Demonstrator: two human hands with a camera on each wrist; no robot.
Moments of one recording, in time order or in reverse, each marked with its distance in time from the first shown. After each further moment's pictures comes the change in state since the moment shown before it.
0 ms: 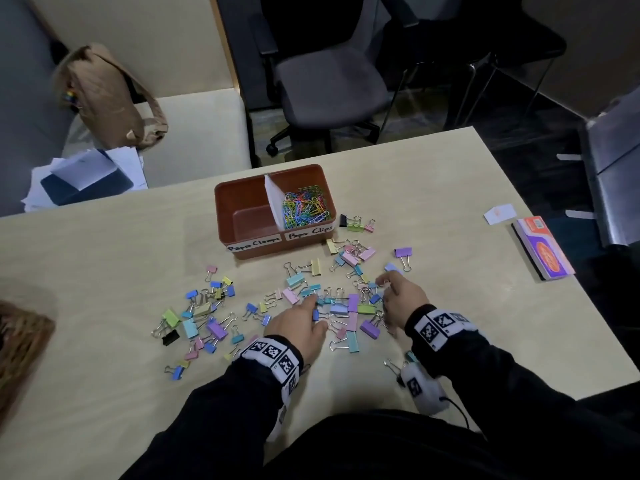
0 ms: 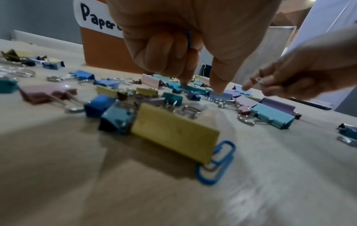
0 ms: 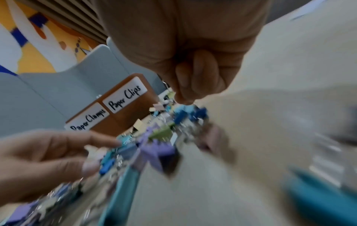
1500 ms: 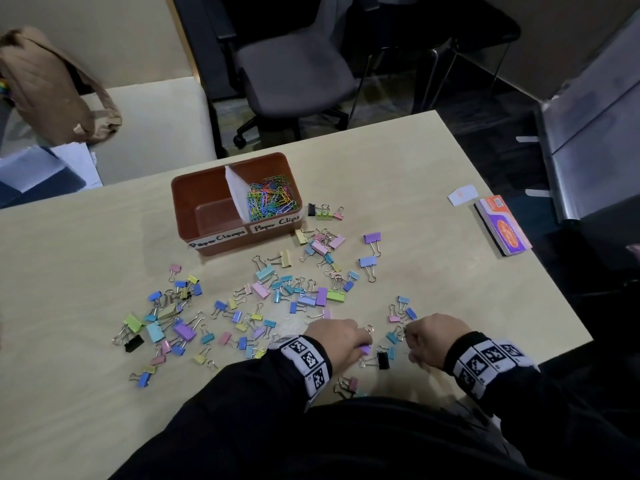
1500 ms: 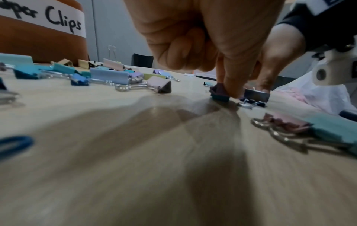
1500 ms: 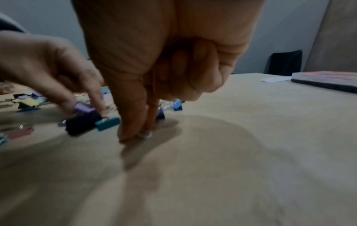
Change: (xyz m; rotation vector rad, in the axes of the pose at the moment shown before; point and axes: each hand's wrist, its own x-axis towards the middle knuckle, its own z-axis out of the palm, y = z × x) left_hand -0.001 0.071 0.039 0.240 -0.308 0.604; right_hand -0.057 0.086 -0.050 -0.783 -0.280 -0.111
